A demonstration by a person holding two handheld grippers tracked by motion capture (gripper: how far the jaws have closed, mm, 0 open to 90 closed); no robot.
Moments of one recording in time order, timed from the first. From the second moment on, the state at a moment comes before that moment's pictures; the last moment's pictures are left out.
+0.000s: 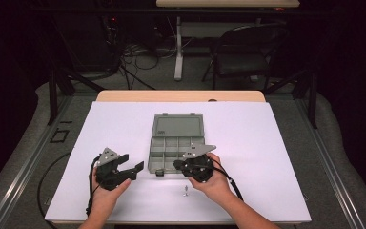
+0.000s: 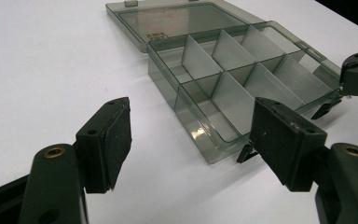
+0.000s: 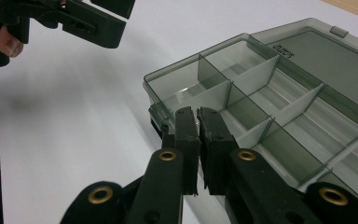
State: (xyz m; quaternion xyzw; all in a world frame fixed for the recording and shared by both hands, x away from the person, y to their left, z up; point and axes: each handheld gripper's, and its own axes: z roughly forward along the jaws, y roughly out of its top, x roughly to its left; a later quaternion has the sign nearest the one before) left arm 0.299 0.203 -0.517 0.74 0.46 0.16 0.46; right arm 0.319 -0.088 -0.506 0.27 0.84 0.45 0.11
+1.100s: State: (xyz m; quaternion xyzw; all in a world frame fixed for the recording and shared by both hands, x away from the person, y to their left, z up) left arm 0.299 0.203 -0.518 0.74 0.47 0.16 0.45; right arm 0.353 -0.065 -0.523 0.30 0.84 0.43 0.13
